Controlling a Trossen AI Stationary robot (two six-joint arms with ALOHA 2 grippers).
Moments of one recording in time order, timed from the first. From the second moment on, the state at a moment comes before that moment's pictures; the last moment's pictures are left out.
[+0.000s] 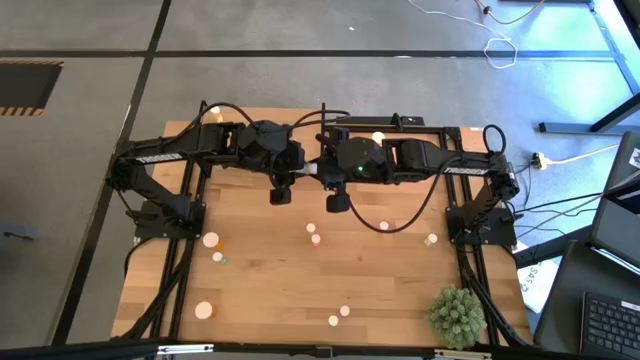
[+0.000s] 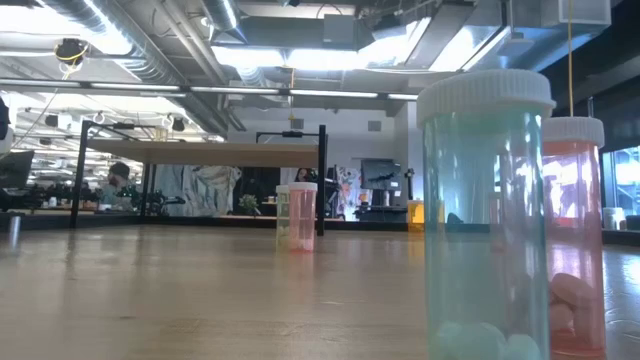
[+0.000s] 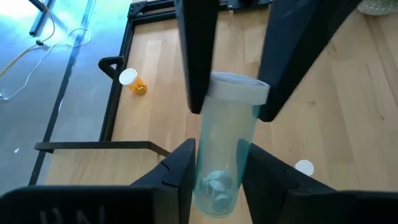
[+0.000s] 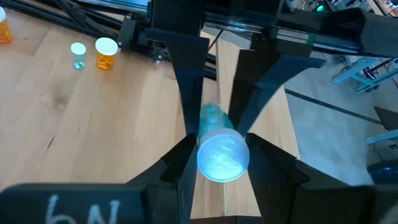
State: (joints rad) left arm 0.07 1.46 1.69 -0.87 -0.19 0.17; right arm 0.07 1.77 1.99 -0.81 0.32 -0.32
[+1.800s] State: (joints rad) left arm 0.17 1.41 1.69 -0.89 -0.23 0.17; right arm 0.07 1.66 1.99 -0.87 0.38 -0.32
